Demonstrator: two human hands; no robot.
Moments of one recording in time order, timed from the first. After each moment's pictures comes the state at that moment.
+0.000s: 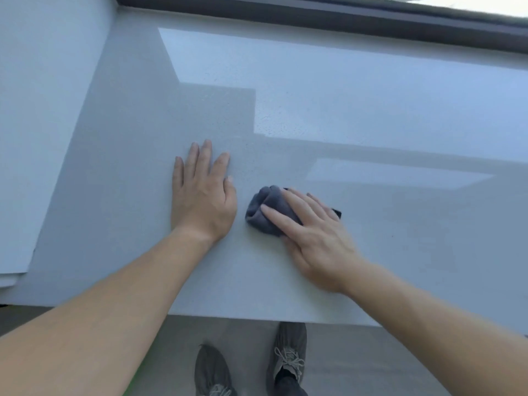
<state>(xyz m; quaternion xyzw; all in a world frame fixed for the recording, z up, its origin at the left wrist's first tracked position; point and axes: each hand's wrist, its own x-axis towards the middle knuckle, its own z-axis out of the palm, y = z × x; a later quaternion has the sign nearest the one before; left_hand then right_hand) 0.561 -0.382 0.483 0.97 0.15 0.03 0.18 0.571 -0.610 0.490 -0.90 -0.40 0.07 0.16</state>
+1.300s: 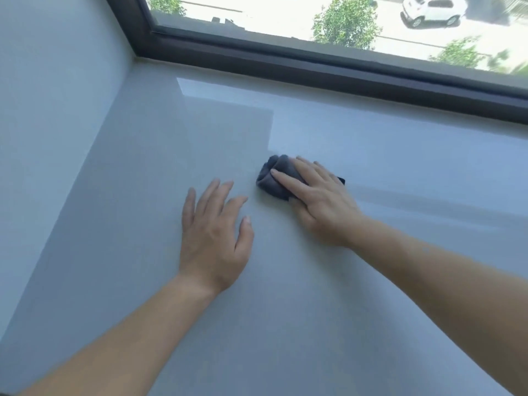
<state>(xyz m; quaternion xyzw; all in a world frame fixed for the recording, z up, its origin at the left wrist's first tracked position) 0.626 -0.387 0.501 0.96 0.13 0.09 0.22 0.779 -0.566 0.483 -0.89 -0.44 0.05 0.14</state>
